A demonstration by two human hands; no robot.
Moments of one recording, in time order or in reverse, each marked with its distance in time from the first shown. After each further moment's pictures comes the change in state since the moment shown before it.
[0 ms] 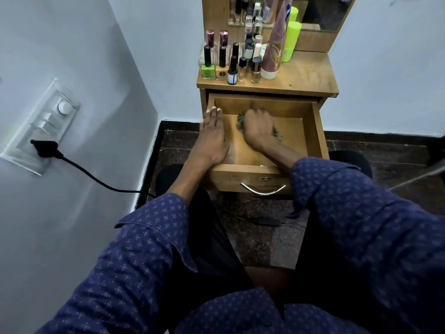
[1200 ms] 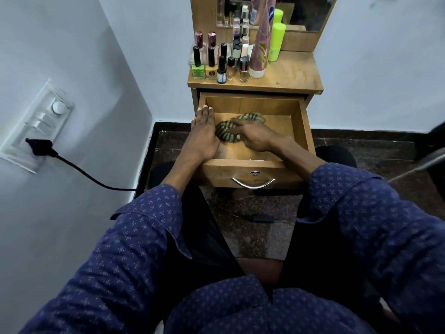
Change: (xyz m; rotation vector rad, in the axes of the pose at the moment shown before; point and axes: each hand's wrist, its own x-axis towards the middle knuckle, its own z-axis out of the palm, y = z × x) left_hand -0.003 0.002 -0.003 0.010 -0.001 0.005; right_hand -0.013 0.050 -0.002 0.021 -0.367 -0.453
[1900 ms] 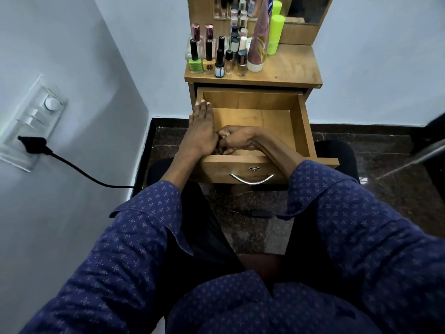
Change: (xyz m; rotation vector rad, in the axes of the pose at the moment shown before) left_hand 0.004 -0.002 0.002 0.012 -0.024 -0.008; right_hand 0.004 -0.053 0.002 0.771 -0.340 0.140
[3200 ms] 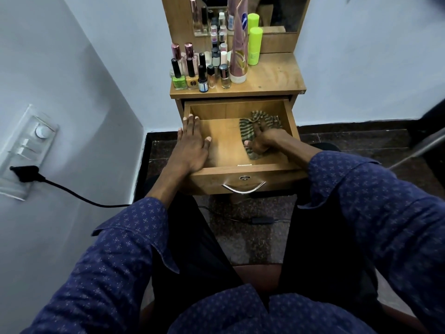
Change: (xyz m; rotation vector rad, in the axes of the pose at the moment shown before) left_hand -0.002 0.003 -0.001 0.071 -0.040 0.003; right_hand -0.052 0.049 -0.073 -0.849 0.239 0.413
